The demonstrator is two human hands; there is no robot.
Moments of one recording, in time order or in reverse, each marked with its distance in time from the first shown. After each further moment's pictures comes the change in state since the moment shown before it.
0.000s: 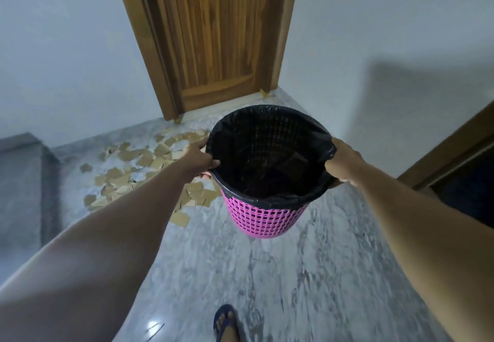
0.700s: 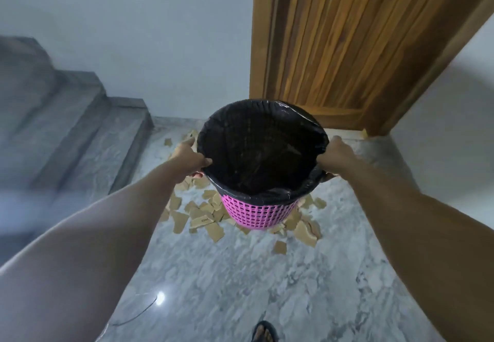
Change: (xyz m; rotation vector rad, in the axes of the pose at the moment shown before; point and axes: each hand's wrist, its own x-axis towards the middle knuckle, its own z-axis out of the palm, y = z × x) left_hand 0.133 0.010 -0.139 -0.151 0.553 -0.274; right_hand 0.245 -0.255 0.064 -0.157 -0.260 -0.342
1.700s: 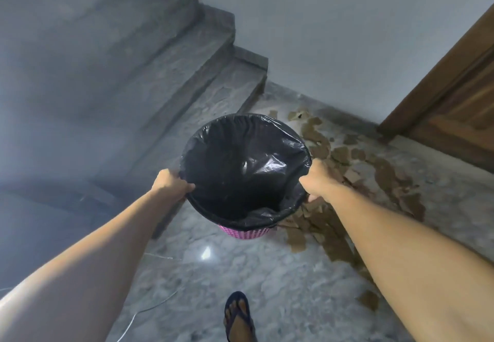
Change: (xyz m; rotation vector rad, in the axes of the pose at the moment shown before) left_hand 0.117 -0.341 -0.256 0.034 0.396 -0.481; right_hand 0.057 -0.262 0.422 -0.221 -0.421 -0.277
